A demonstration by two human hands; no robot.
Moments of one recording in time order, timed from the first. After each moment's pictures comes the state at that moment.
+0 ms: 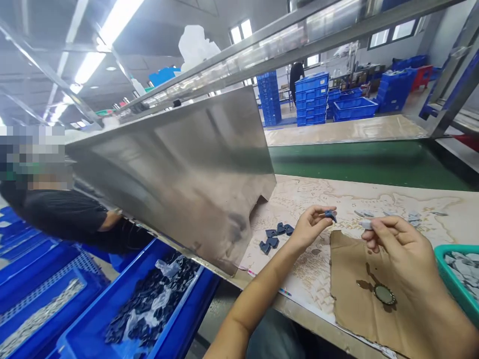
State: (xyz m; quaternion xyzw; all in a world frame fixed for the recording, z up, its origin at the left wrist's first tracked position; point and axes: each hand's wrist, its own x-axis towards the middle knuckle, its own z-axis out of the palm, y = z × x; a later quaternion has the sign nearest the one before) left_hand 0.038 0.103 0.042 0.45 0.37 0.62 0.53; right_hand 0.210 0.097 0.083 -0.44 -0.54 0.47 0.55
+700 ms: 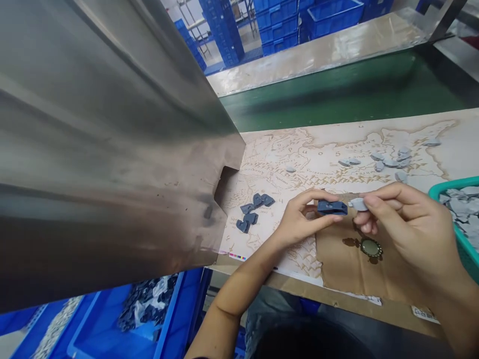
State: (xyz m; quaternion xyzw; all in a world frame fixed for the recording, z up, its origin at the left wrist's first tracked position) left_hand 0.049 0.075 0.028 0.60 0.33 0.57 0.45; right_hand 0.219 0.074 0.073 -0.39 -0.60 0.45 0.53
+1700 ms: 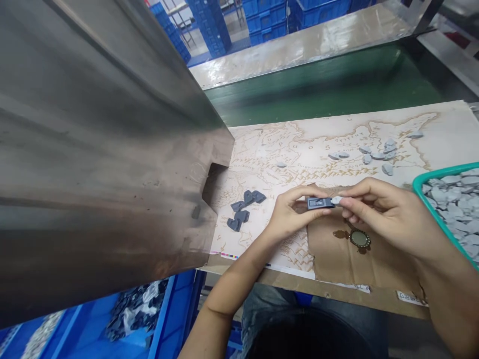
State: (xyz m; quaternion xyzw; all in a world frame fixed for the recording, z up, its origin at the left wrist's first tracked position) left_hand 0.048 0.078 0.028 0.59 0.36 0.55 0.47; right_hand 0.231 0.087 0.077 -0.38 -0.71 0.43 0.40
